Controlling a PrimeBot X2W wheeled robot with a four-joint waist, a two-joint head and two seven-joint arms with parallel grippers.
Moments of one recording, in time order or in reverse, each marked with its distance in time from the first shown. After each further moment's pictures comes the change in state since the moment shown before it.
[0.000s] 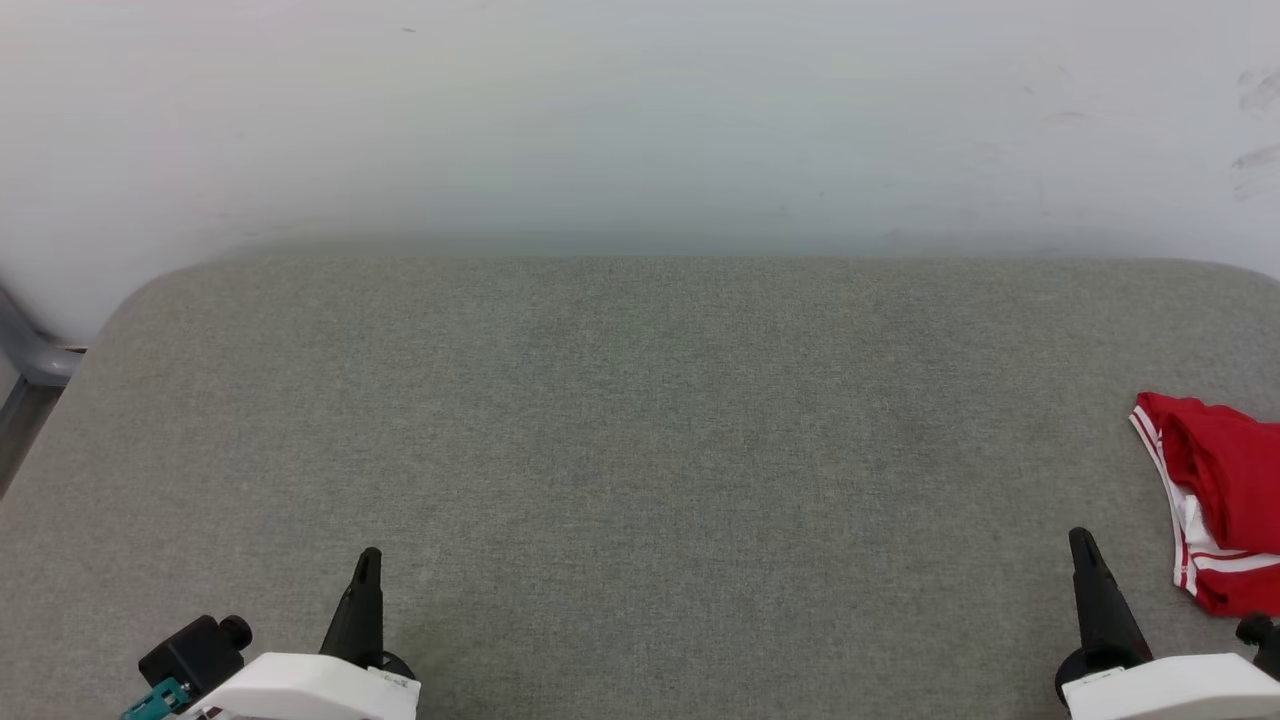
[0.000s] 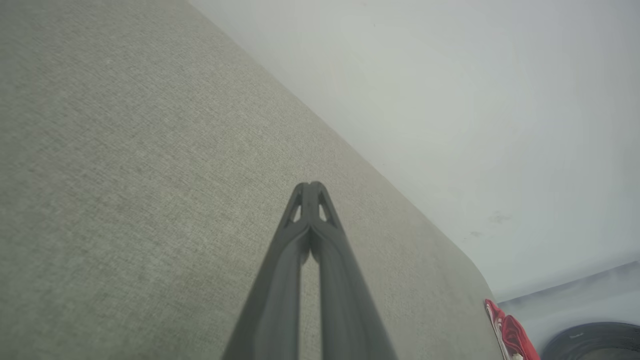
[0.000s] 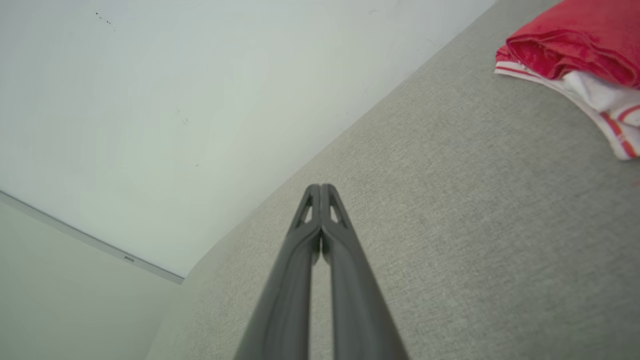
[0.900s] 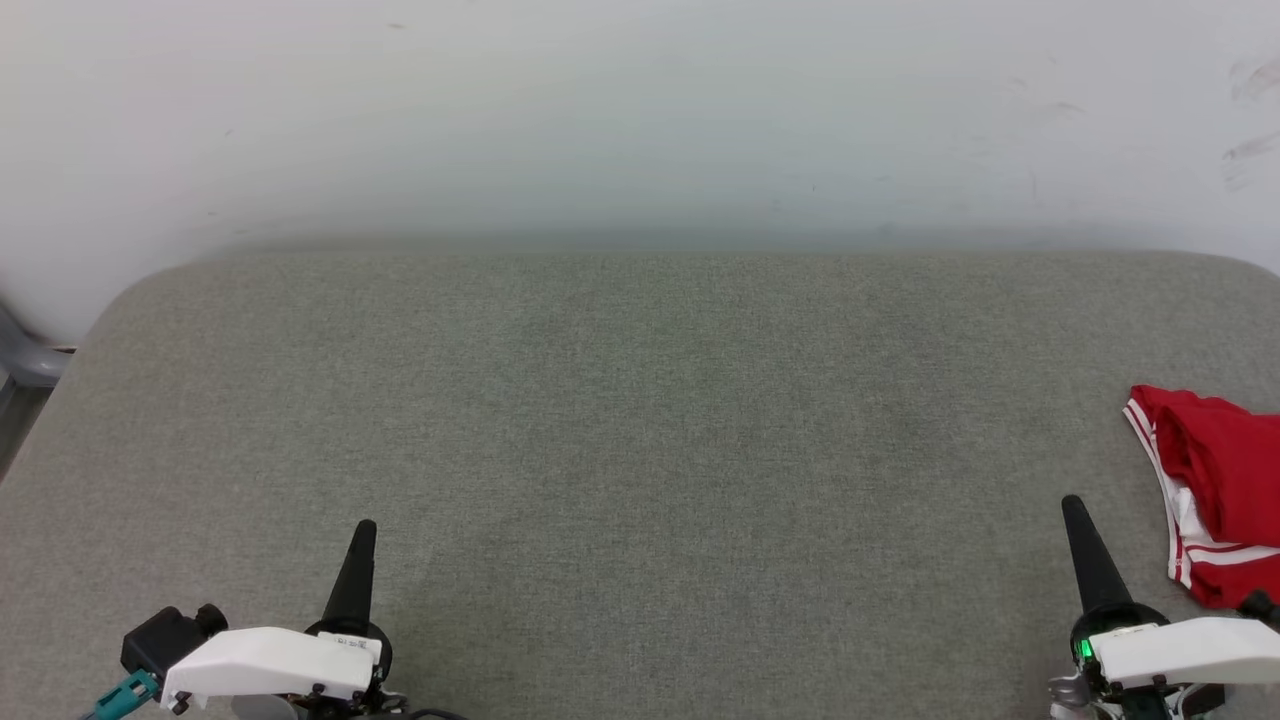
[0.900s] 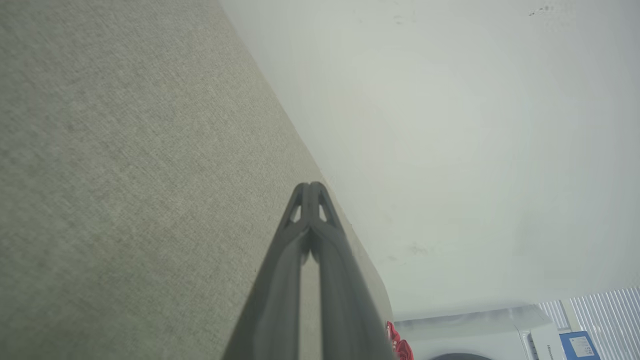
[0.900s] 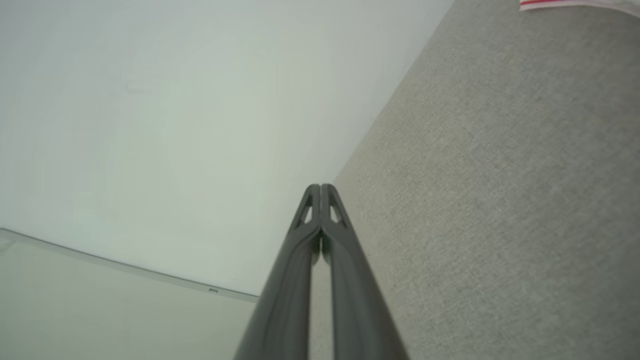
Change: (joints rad) left arm -0.057 -0.003 0.041 0.026 -0.350 -0.028 0.084; right arm -0.066 -0.001 -0.005 0.038 0.337 0.000 0.084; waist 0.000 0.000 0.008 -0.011
